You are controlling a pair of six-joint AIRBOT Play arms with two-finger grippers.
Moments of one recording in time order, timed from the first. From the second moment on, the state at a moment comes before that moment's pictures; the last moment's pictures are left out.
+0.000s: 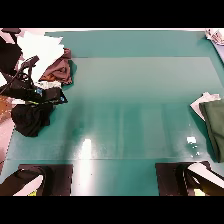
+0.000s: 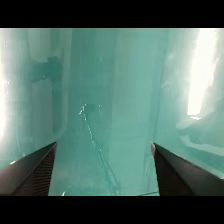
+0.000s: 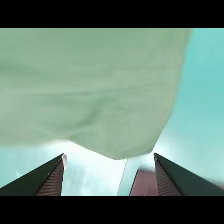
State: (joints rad) left arm -0.17 -0.97 1.17 1.30 -1.37 -1.82; right arm -1.12 -1.08 1.35 -1.62 1.61 1.87
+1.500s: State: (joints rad) left arm -0.17 0.00 0.39 1.33 -1.04 -1.83; right arm 0.25 0.13 0.19 -1.10 0.84 1.61
